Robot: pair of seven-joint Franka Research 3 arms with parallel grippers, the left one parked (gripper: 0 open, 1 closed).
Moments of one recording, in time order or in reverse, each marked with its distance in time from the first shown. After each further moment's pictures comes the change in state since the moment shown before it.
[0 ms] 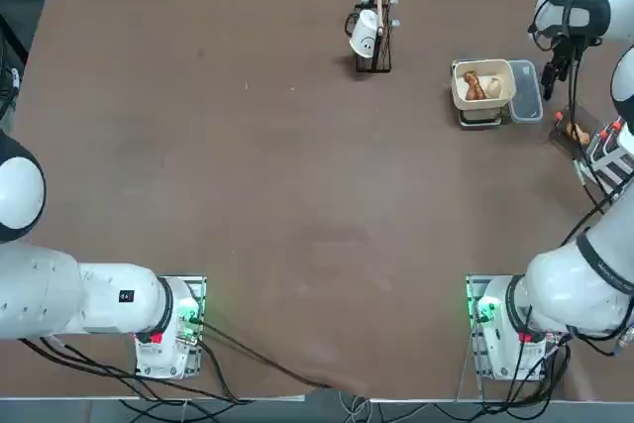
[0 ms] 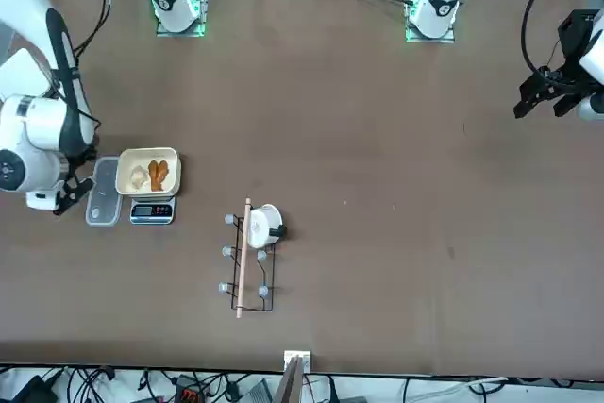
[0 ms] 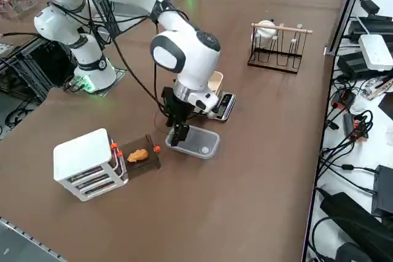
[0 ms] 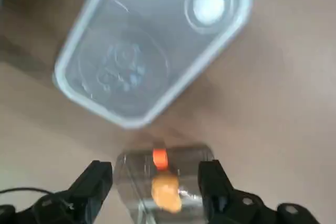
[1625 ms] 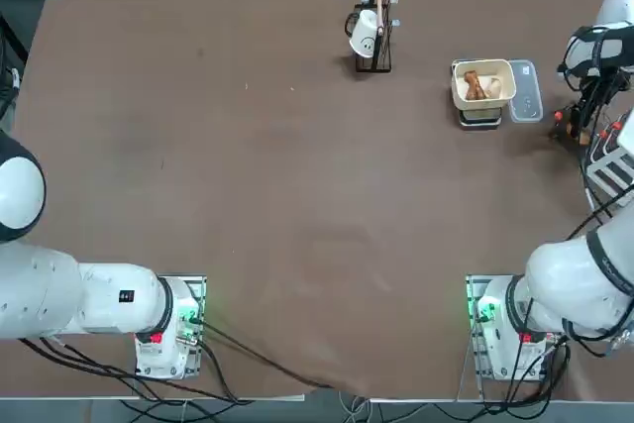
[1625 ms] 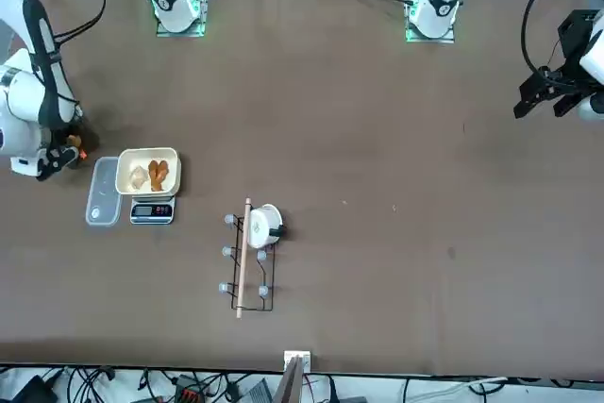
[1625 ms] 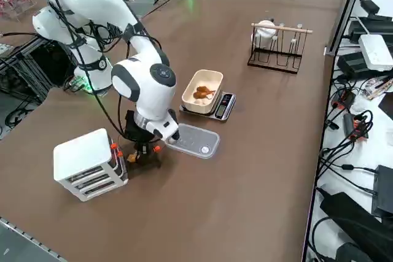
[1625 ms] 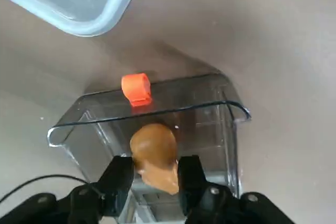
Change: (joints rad) arm -0.180 -0.022 -0.016 -0.207 -0.056 0.198 -0.059
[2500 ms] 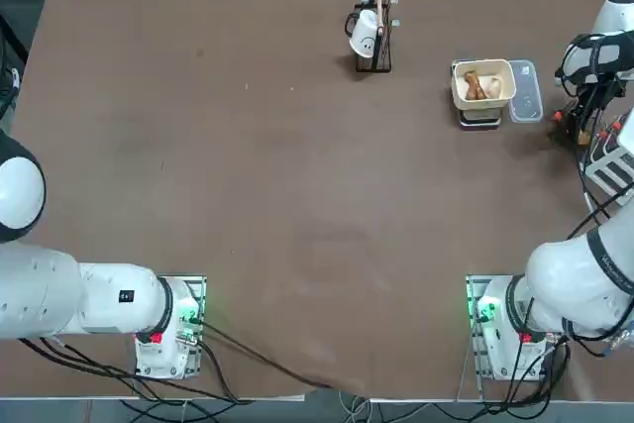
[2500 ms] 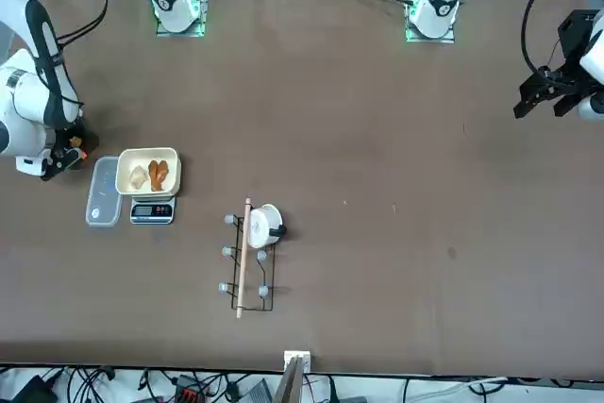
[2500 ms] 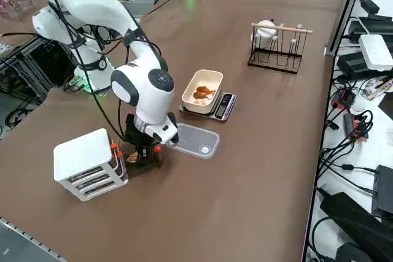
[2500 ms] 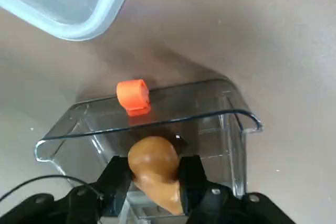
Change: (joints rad) arm -0.008 0.021 0.000 -0.009 0.000 0.035 0.012
